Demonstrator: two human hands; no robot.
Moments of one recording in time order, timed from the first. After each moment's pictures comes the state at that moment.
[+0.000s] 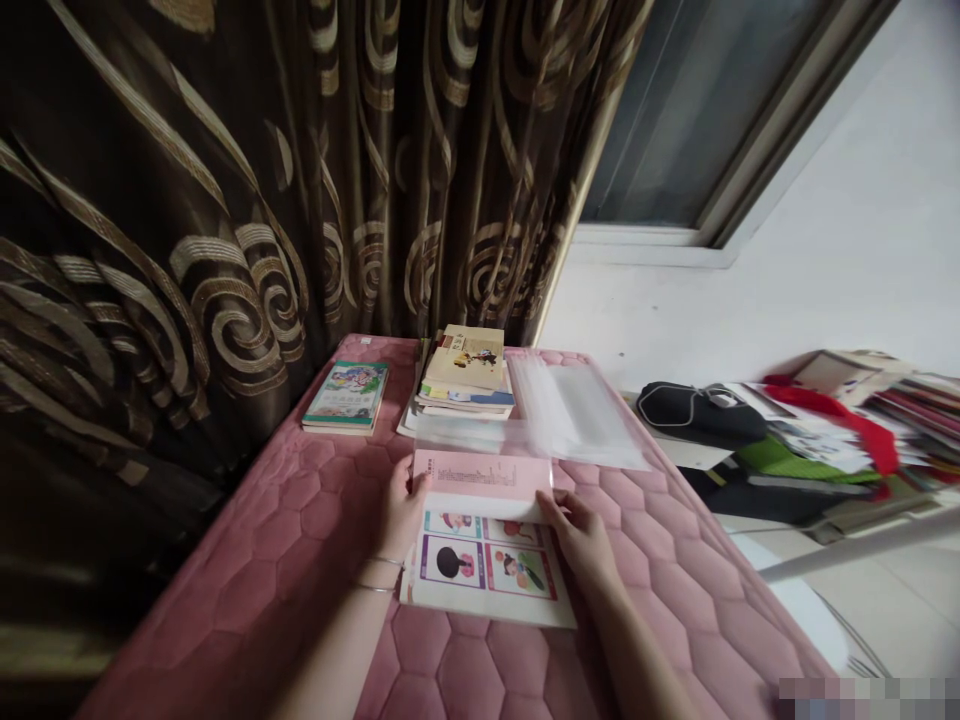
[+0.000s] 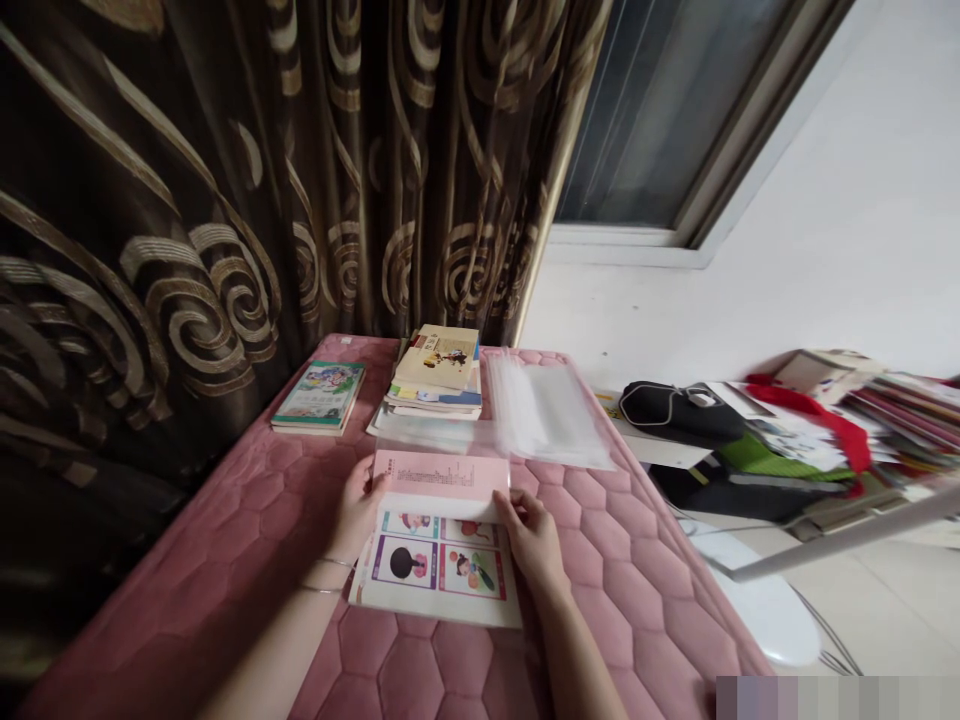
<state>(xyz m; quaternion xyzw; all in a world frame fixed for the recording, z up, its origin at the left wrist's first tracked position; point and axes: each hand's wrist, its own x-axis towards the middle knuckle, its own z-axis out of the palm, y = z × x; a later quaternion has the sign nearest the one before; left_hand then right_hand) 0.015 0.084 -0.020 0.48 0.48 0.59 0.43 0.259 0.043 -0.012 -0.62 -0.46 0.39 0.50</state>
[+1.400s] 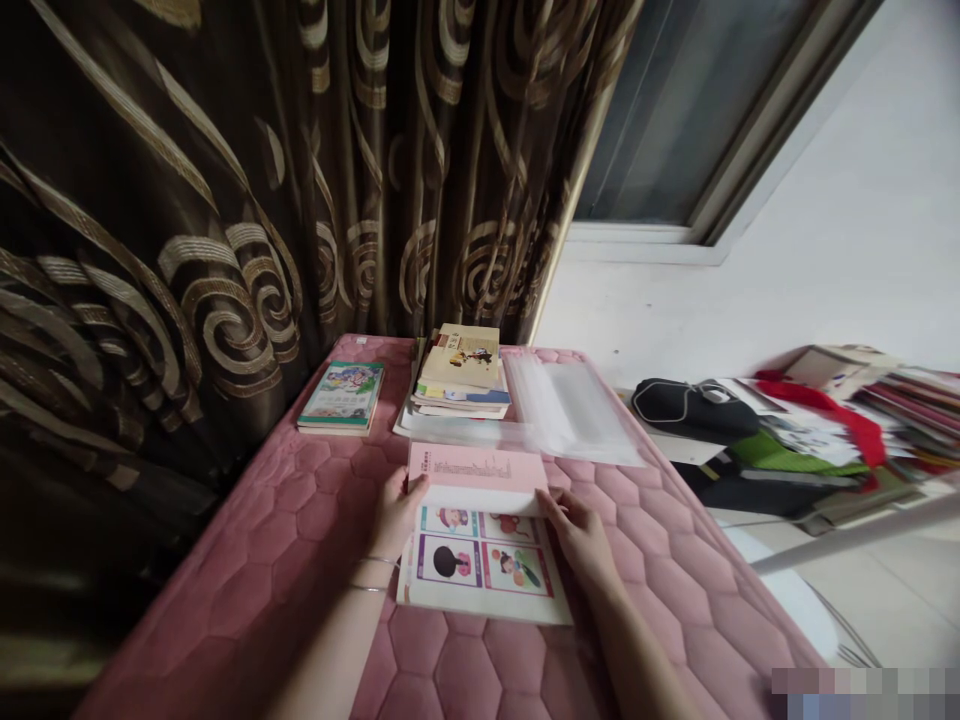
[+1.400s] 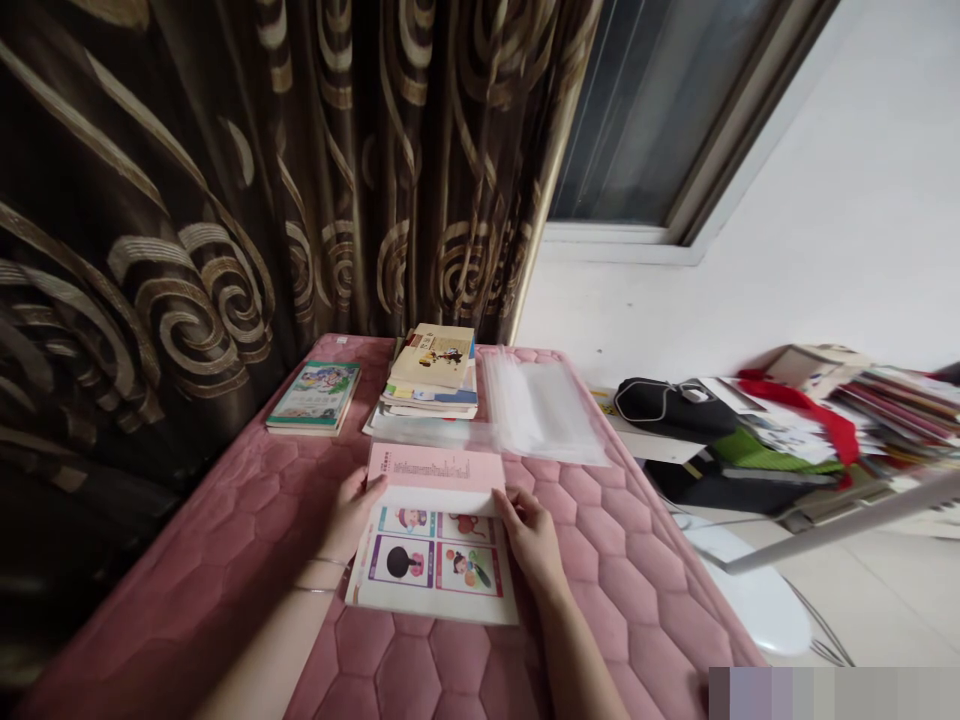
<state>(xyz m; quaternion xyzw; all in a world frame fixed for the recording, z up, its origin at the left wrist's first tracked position) 0.009 0.074 -0.006 0.48 0.47 0.54 0.50 0.261 0.038 -0.002 -0.62 -0.48 0.38 0.49</state>
